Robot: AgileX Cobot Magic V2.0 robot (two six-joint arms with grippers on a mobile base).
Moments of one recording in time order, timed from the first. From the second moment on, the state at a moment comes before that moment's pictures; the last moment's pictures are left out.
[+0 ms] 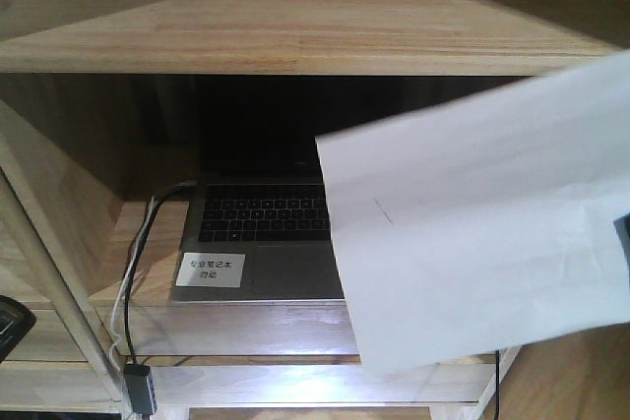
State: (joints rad) left arm -0.50 0.26 -0.53 0.07 0.78 -0.12; right arm 0.18 0.50 -0.06 -0.37 -0.92 1.44
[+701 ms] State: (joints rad) left arm -0.50 0.26 -0.53 0.07 0.78 -0.12; right arm 0.18 0.36 -0.06 -0.42 -0.74 1.49
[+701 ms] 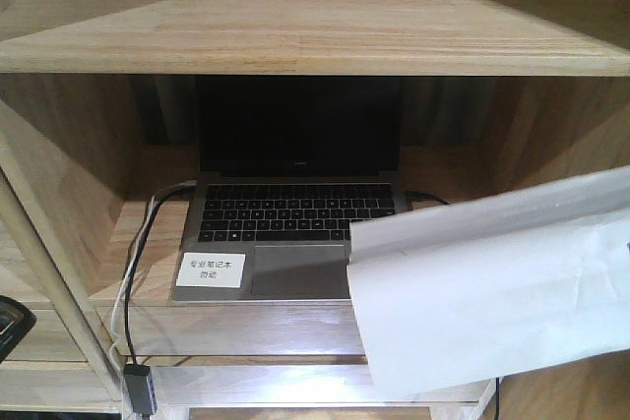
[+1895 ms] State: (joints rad) left arm -0.50 0.26 -0.53 0.07 0.78 -0.12; right arm 0.18 0.36 -0.06 -0.42 -0.73 1.49
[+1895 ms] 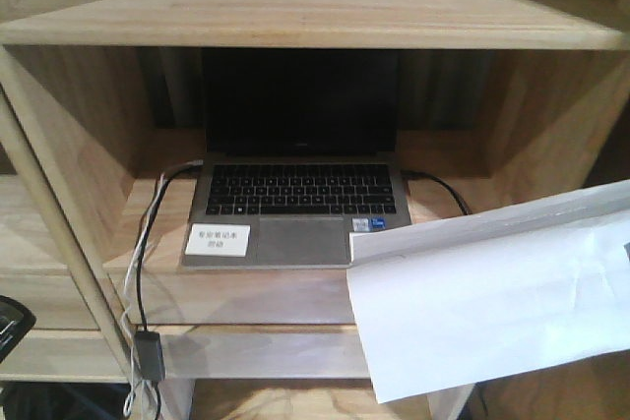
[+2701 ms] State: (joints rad) left arm -0.50 0.26 -0.53 0.07 0.78 -0.12; right arm 0.18 0.36 -0.06 -0.42 -0.73 1.49
